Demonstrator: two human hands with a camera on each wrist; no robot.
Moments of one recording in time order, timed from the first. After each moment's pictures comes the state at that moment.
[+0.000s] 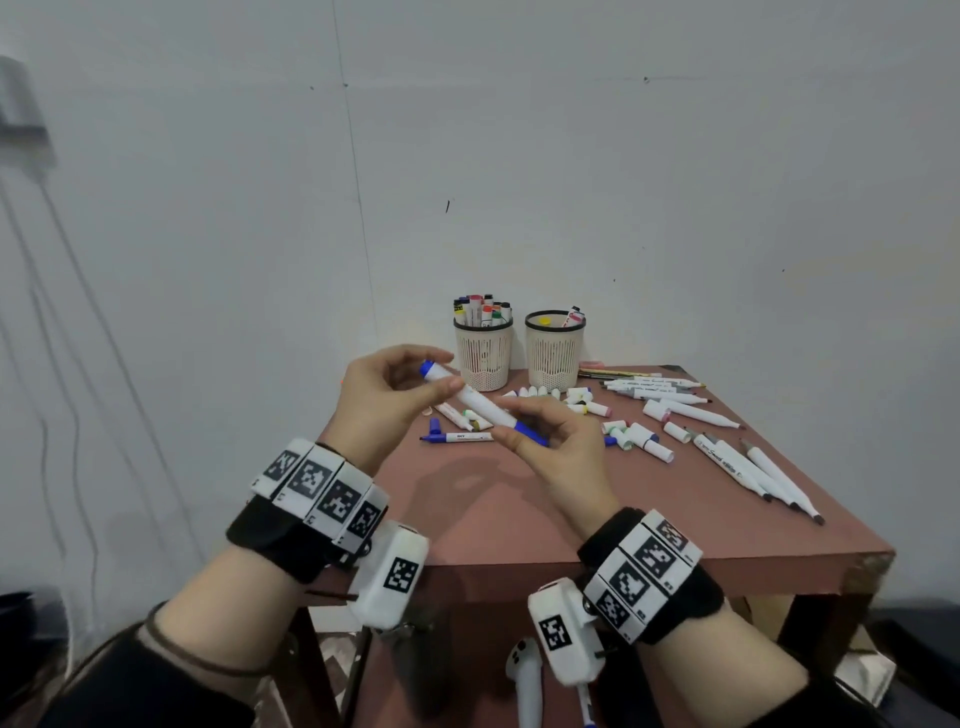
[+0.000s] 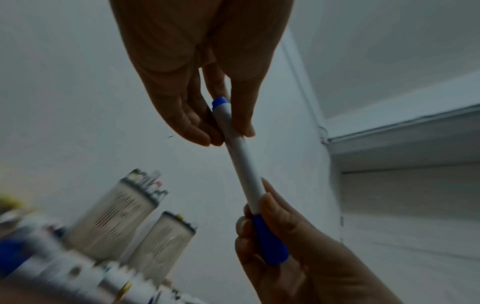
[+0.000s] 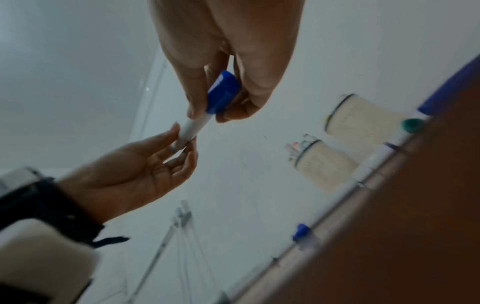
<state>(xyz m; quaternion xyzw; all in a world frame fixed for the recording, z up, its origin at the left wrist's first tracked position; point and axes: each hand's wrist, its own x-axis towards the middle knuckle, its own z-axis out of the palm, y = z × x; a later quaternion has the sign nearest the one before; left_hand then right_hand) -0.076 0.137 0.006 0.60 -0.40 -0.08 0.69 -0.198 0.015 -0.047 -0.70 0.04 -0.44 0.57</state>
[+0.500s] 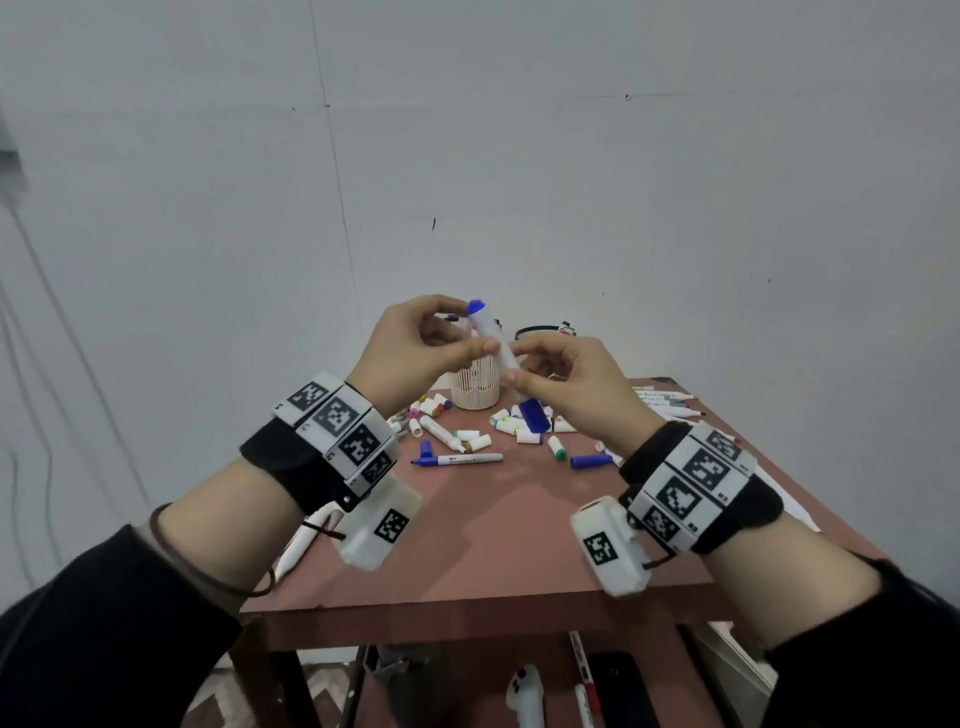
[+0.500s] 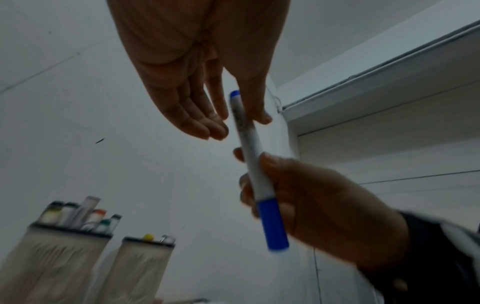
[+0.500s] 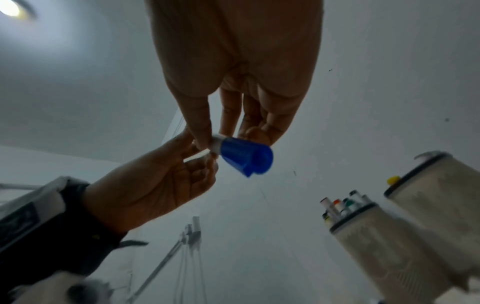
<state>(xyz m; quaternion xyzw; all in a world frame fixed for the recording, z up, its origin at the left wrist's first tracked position) -0.064 0.096 0.060 0.62 -0.50 -0.05 0.60 -0.194 -0.032 0.028 -0.82 0.07 -0.37 0.44</state>
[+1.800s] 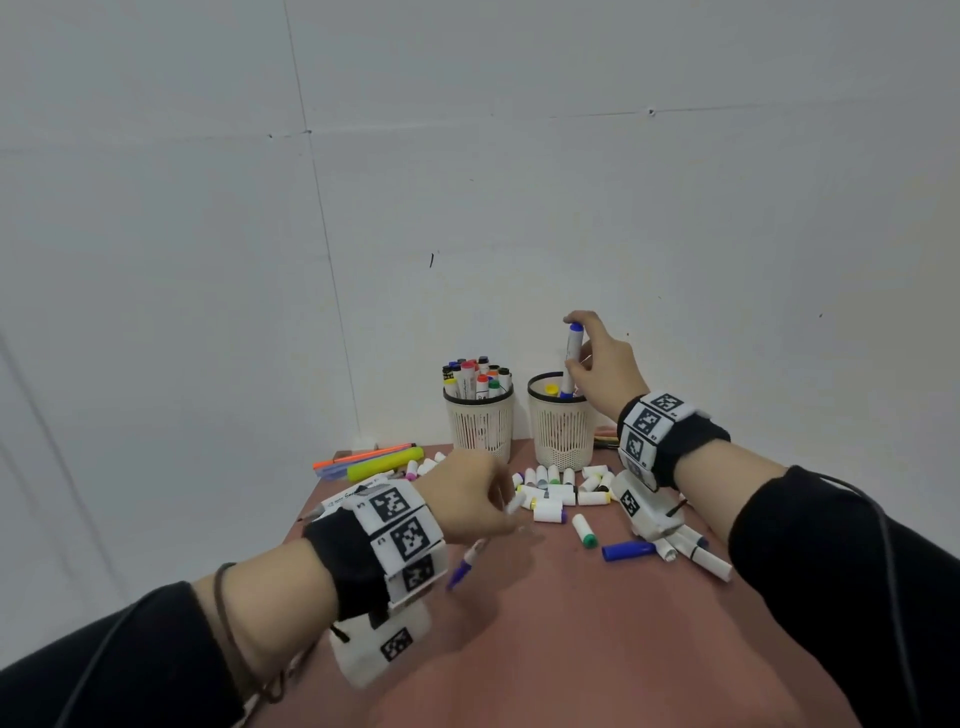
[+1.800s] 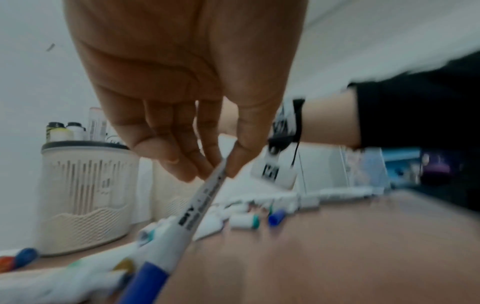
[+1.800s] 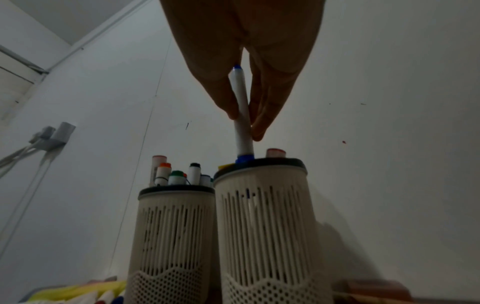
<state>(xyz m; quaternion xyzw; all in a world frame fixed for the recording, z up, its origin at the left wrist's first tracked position) -0.021 0.018 0.004 0.80 -0.58 -0.04 0.16 -0.079 -0.203 0.024 -0.85 0.21 -0.43 0.23</state>
